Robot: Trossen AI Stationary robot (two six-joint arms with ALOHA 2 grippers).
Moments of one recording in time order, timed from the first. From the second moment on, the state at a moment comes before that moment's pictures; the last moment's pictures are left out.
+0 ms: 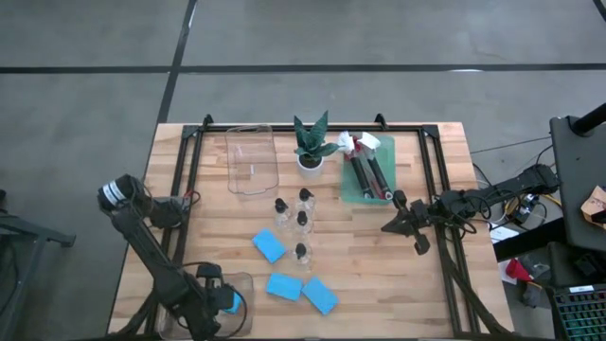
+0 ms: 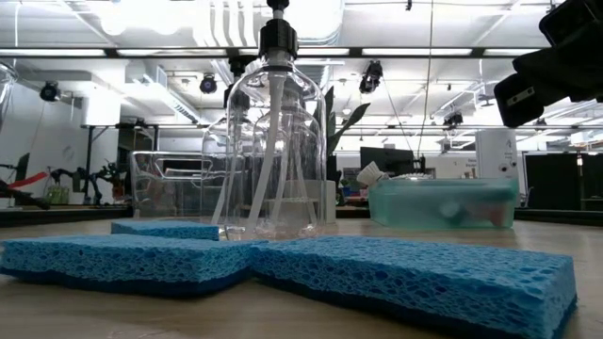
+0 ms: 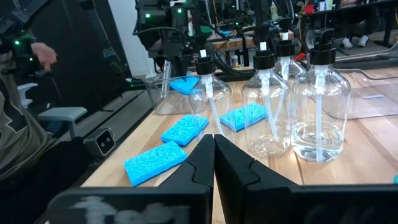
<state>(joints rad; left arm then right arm) -0.98 1.62 1.16 -0.86 -0.04 -1.04 0.29 0.33 0.01 0.27 0.00 0.22</state>
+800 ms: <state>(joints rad) -0.98 1.61 1.16 -0.83 -0.02 -1.06 0.29 0.33 0.01 0.27 0.00 0.22</state>
